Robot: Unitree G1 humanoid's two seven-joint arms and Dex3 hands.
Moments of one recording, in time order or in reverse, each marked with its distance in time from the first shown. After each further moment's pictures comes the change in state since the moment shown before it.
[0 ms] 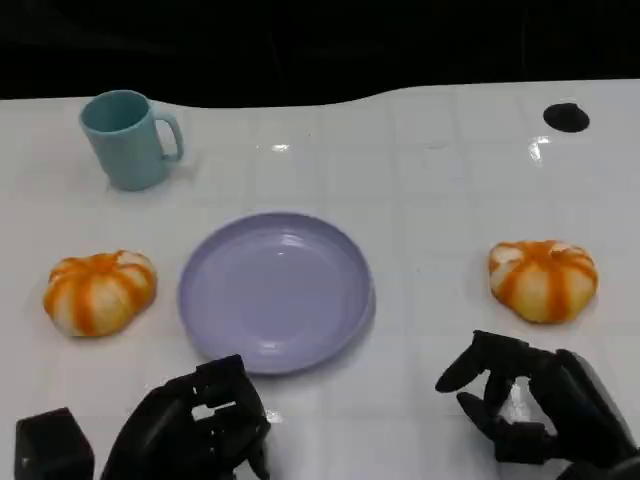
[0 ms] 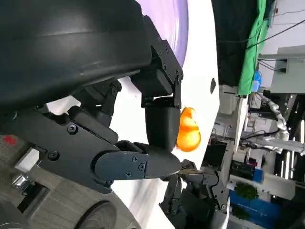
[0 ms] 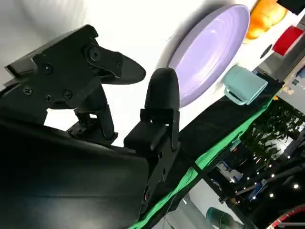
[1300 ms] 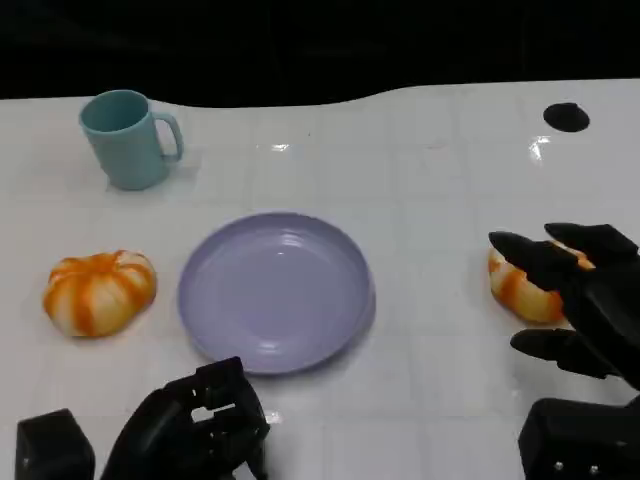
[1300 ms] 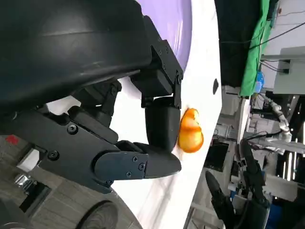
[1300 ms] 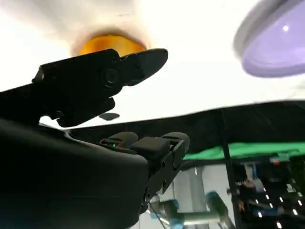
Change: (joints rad) left arm -0.005 0.000 -0.001 0.021 0.001 -0.009 0.000; right arm -0.047 -0.188 -0.025 -0.444 -0.397 0.537 0.117
